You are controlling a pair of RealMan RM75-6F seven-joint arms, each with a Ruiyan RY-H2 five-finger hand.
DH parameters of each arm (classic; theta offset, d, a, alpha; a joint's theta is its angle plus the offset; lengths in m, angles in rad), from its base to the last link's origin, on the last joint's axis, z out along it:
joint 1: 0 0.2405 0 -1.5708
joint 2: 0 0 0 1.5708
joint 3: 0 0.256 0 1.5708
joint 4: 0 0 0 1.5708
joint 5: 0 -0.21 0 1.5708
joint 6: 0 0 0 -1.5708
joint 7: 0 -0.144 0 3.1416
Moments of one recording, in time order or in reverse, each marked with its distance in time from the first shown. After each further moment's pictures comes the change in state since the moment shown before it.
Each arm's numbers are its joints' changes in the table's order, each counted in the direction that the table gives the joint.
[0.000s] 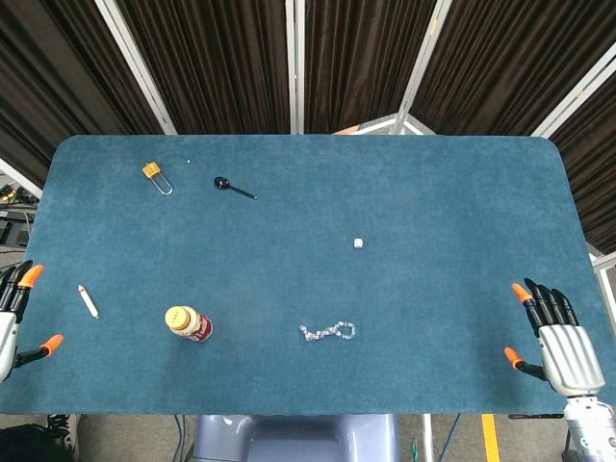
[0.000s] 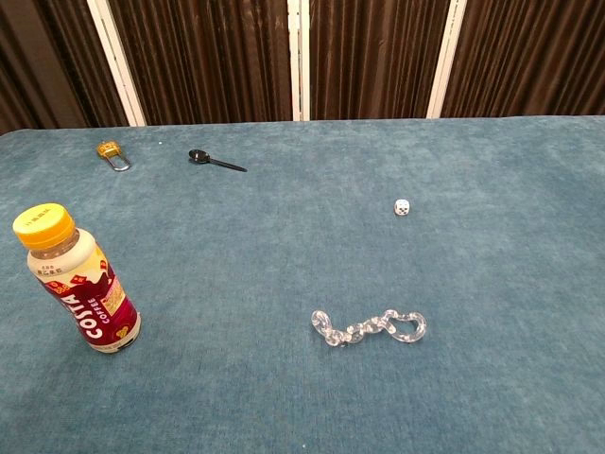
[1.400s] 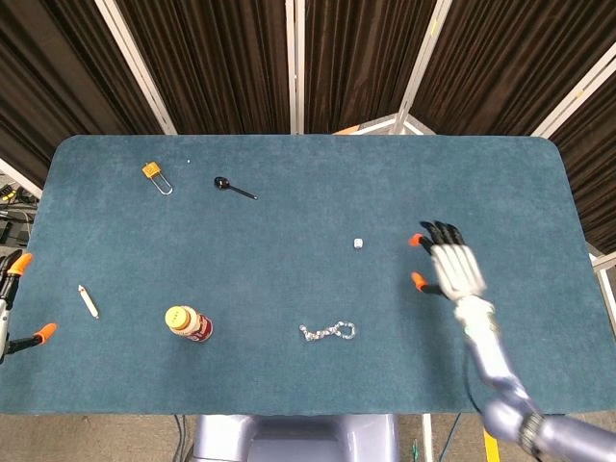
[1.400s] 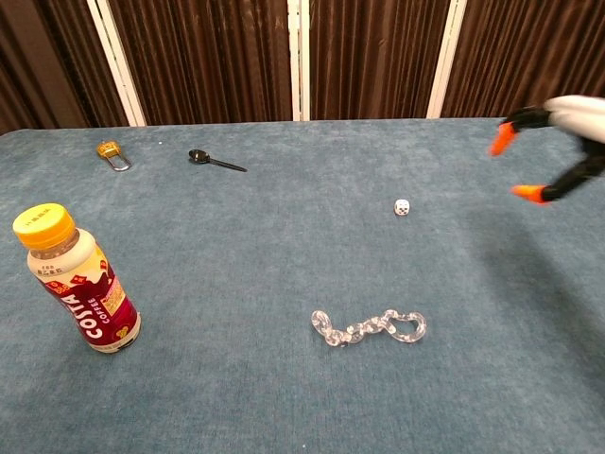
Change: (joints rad) left arm -0.037 0.005 -0.044 -0.039 0.078 -0.064 0.076; right arm 0.472 -0.328 0.280 -0.067 -0.497 -0.449 0.336
